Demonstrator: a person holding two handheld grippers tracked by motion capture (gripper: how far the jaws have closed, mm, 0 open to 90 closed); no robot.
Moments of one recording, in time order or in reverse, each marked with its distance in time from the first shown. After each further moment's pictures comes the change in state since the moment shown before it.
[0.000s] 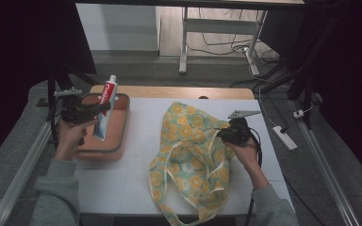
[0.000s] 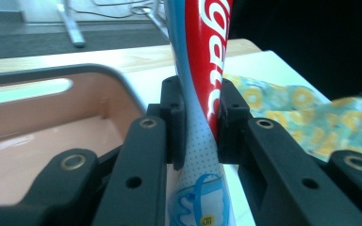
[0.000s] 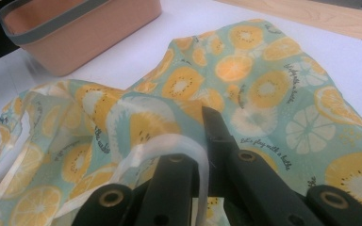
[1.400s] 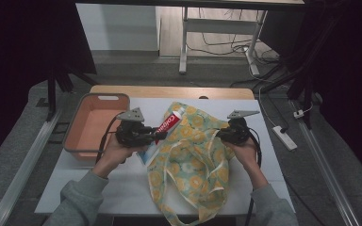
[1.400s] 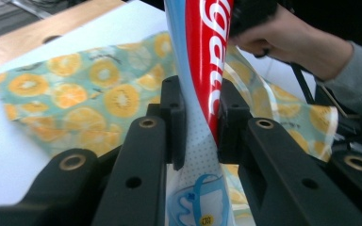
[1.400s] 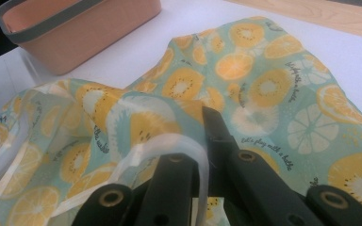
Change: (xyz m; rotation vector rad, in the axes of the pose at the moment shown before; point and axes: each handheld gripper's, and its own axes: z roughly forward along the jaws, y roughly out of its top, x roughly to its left) left arm -0.147 -0.020 0.067 0.174 -0.341 0.362; right arm -0.002 -0.001 0.003 0.005 0.002 0.005
